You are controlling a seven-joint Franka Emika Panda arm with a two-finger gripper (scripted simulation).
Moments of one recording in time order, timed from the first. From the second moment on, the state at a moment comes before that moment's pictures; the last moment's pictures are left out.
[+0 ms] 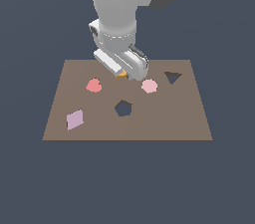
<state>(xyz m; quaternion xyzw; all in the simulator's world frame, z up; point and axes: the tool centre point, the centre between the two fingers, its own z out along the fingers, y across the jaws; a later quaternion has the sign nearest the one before) -0.083 -0.023 0.051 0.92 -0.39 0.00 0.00</state>
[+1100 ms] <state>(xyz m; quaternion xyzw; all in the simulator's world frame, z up) -0.083 -0.022 0.031 0.92 -0.39 0.00 0.00</state>
